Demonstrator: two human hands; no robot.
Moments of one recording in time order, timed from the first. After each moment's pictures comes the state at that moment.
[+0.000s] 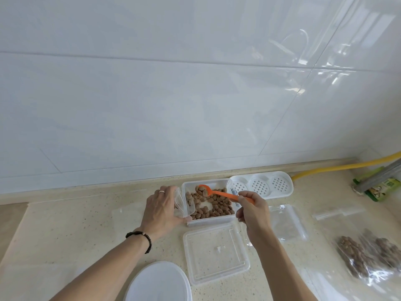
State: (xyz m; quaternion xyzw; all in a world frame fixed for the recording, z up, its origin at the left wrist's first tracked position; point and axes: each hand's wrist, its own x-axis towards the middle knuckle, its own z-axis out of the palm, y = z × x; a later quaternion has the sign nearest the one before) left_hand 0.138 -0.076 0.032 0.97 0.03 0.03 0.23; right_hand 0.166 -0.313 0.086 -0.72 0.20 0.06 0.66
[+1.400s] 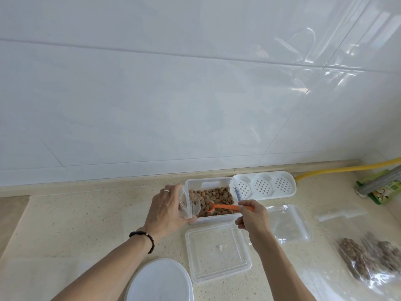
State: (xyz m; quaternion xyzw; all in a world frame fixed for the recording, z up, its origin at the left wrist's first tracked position) left_hand 0.133 -0.080 0.031 0.96 0.01 0.02 0.27; right_hand 0.164 -0.317 0.062 -0.77 0.22 0.11 0.58
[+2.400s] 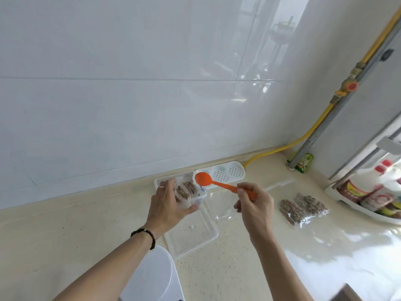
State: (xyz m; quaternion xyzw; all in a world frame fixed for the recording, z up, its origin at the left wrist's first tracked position) left_hand 0.078 -0.148 0.105 0.91 -0.04 0.05 0.40; right_hand 0.028 -0.350 0.185 -0.77 0.14 -0.18 0.60
